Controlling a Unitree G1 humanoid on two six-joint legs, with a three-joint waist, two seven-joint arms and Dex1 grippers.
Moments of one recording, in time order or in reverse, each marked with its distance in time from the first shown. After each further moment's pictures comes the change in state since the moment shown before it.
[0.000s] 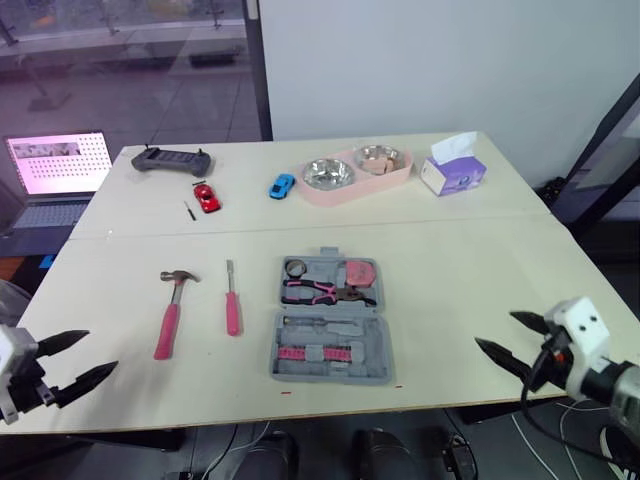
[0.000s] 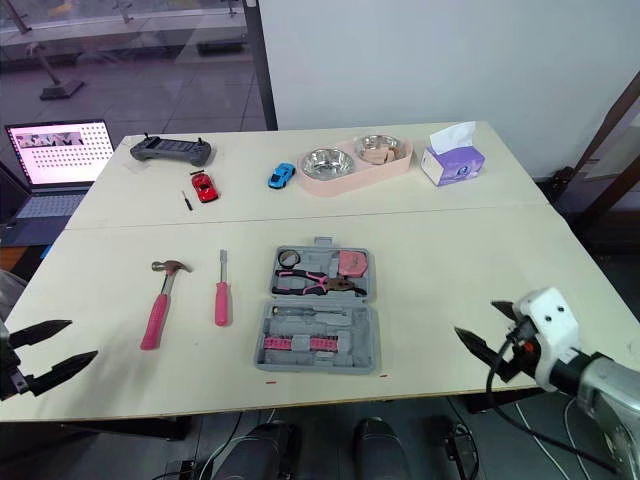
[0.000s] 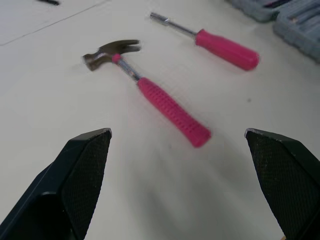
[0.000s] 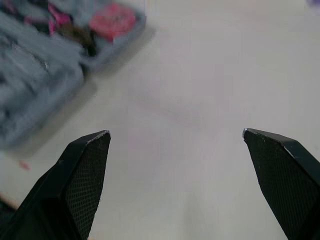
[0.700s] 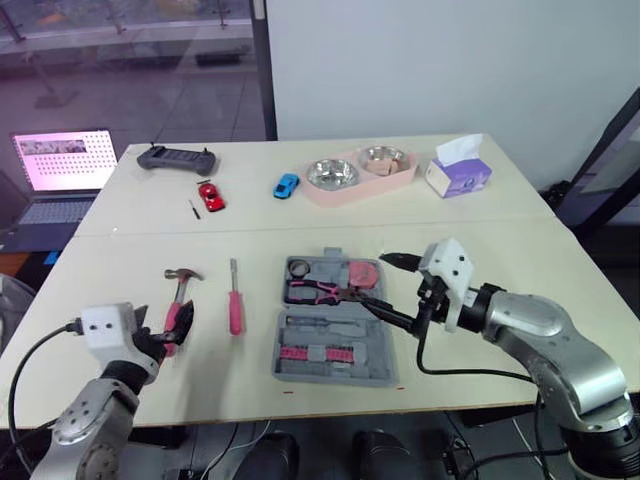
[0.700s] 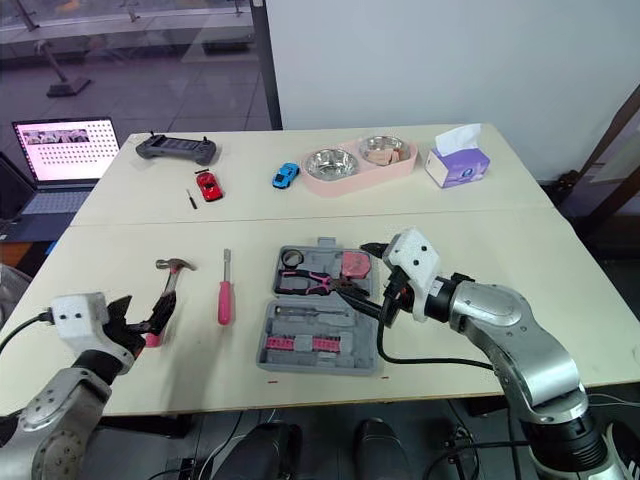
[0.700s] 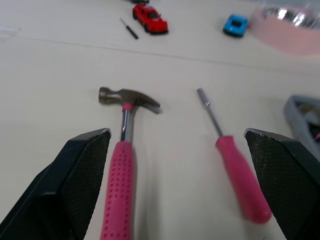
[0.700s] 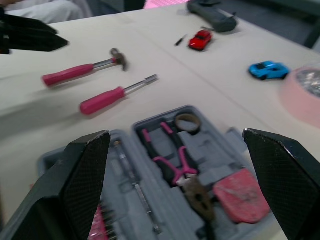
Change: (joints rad) left arm -0.069 -0.507 -0.282 -0.735 0.080 0.525 1.041; right arm -0.464 0.046 0.489 -0.037 -0.002 0.040 -0.004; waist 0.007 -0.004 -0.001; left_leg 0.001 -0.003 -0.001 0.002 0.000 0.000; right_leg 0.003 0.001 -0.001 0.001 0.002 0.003
